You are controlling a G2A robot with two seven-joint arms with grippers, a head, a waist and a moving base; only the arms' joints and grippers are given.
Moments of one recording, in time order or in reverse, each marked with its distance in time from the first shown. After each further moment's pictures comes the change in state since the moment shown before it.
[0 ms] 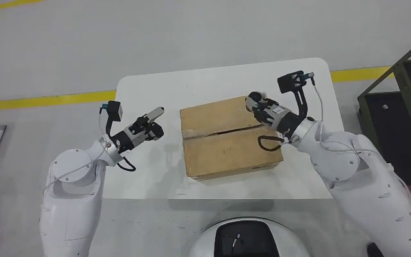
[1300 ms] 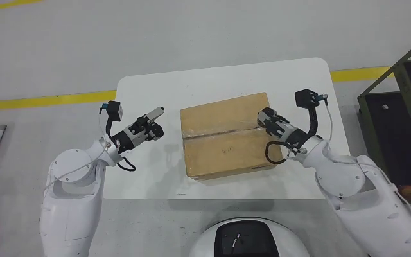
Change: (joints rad) left arm 0.000 0.000 0.000 0.000 0.000 0.000 0.000; right arm -0.158 -0.011 0.048 -0.090 0.123 0.249 -0.042
